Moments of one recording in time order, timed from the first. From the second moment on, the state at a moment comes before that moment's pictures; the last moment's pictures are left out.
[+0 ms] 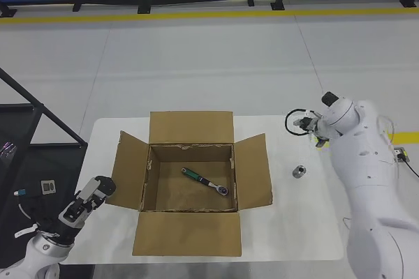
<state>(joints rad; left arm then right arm) 1.55 -1.15 -1.88 -1.93 -0.27 -0.37 -0.62 -0.14 -1.47 1.64 -0.62 -1.30 0.39 1.07</state>
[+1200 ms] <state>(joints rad) 1.60 -1.15 -1.93 -1.92 -0.31 -0.43 -0.58 -0.60 -1.50 1.23 -1.67 -1.22 0.11 1.48</state>
